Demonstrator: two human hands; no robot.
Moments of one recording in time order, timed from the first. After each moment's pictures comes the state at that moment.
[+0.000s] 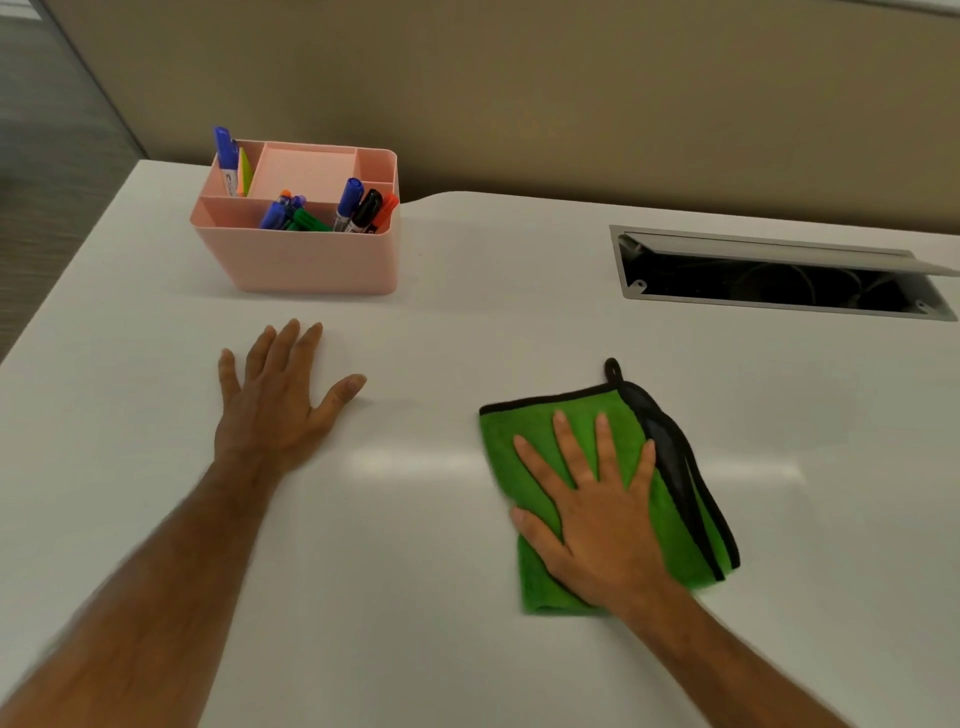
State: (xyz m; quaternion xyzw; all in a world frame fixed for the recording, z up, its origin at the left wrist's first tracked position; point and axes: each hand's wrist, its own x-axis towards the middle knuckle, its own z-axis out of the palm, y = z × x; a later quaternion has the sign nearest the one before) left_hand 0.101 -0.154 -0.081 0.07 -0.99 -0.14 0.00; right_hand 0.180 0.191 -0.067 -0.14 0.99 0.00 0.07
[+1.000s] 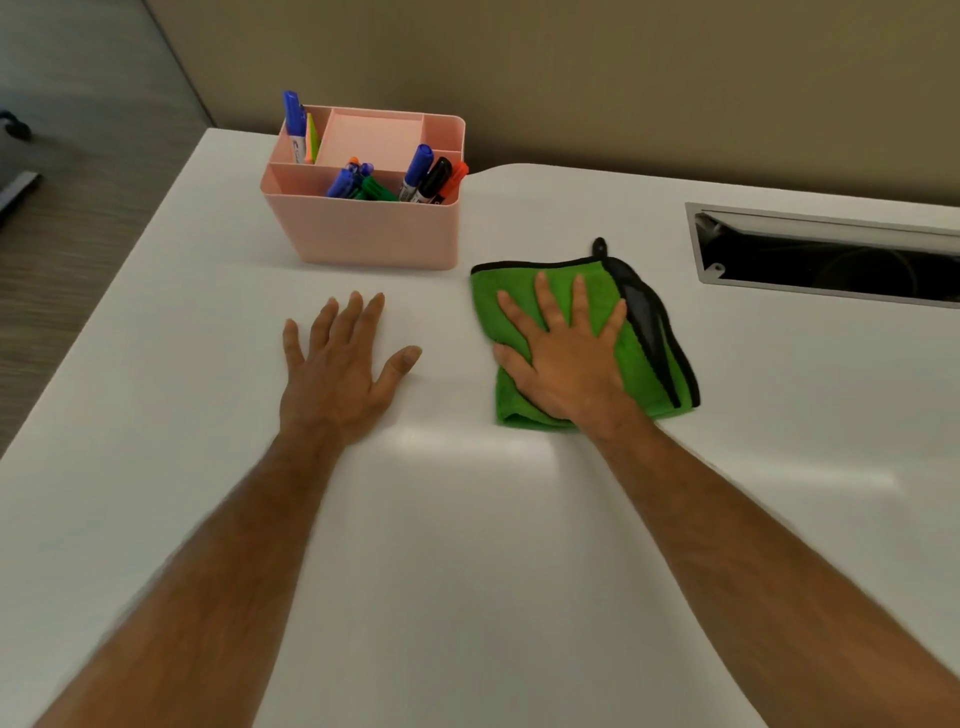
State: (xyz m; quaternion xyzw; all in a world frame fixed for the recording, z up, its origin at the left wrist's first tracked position) left_hand 0.101 -0.155 -0.084 0.07 -0.99 -0.14 0.00; right_hand 0.034 0.097 -0.070 -0.17 0.98 0.00 0.06
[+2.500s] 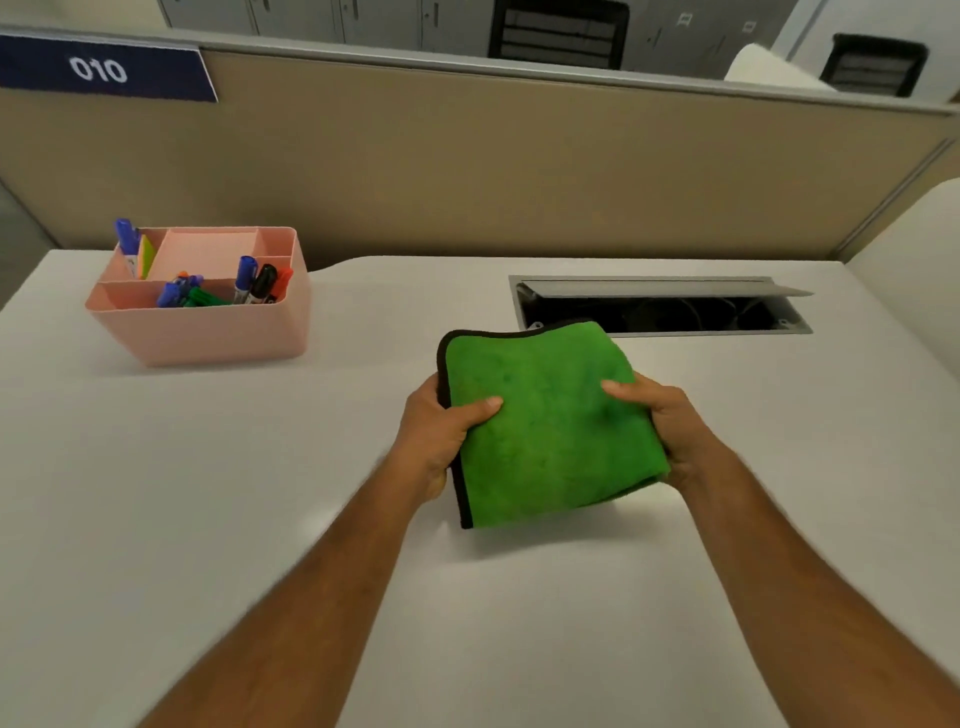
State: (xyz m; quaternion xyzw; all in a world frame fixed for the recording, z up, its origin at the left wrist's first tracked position) left_hand 0.081 0.091 -0.005 0.15 -0.58 -0.79 -0.15; right_hand 0.089 0.326 0.033 0.15 0.57 -0.79 0.17
